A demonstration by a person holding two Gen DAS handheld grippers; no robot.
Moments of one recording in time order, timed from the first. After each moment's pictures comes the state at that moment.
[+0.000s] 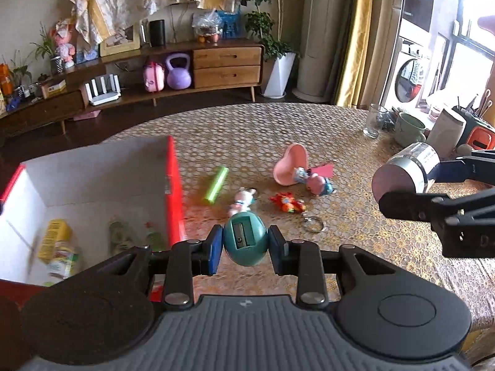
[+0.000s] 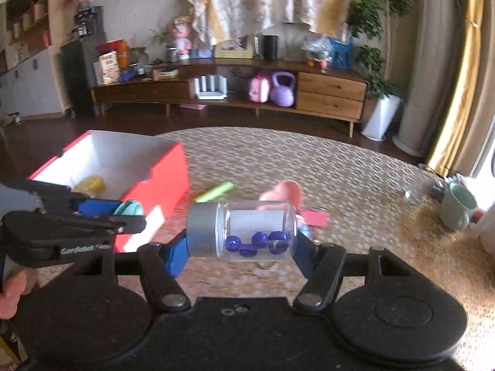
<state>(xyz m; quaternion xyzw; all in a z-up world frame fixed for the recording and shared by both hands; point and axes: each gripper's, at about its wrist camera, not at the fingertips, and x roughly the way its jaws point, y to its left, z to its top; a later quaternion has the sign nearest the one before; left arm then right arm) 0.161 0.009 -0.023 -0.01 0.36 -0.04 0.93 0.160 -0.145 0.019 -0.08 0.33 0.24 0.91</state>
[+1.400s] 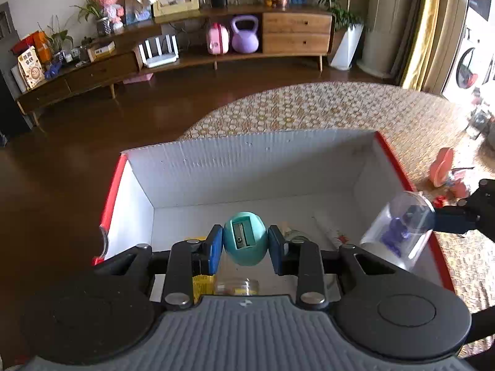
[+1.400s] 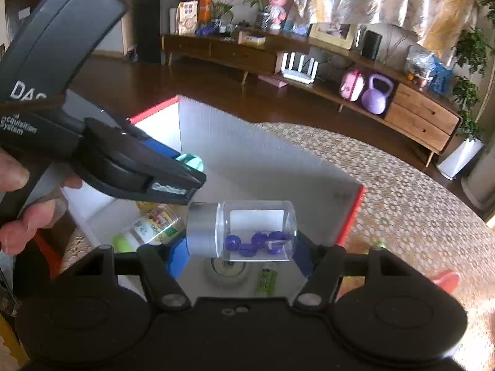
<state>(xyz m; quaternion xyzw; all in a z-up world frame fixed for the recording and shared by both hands) 0.244 0.199 -0.049 0.00 0.44 0.04 0.90 0.207 0.099 -0.035 -0.19 0.36 0.35 0.85</state>
